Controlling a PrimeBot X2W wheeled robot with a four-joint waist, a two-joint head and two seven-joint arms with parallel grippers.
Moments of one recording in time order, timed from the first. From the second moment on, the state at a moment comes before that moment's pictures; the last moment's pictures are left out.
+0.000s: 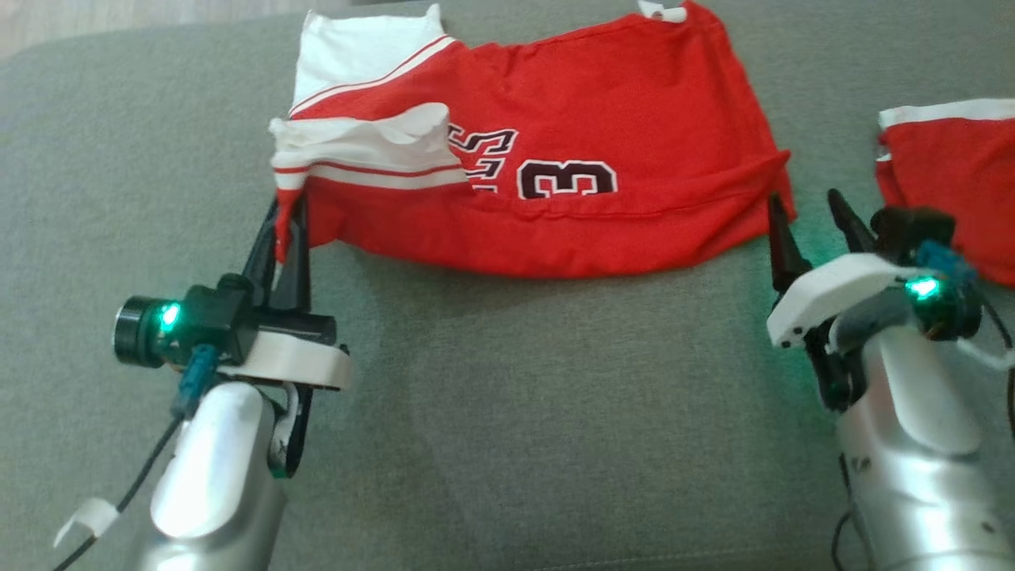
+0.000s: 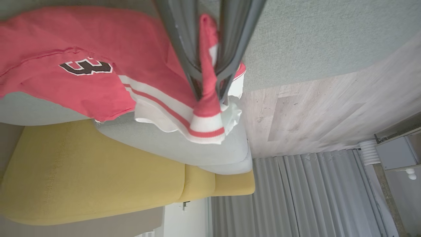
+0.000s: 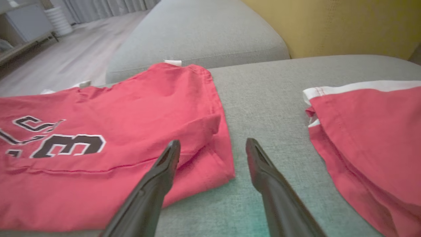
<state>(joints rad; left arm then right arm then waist) -0.41 0.15 -0.26 0.38 -0.18 0.03 -0.25 -0.52 -0.05 -0.07 0.69 0.08 0.13 -0.03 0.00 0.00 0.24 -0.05</state>
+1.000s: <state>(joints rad) -0.33 0.15 -0.26 0.51 -0.15 0.01 -0.25 -0.61 -0.05 -0.21 1.03 -0.16 0.13 -0.01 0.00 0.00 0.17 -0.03</state>
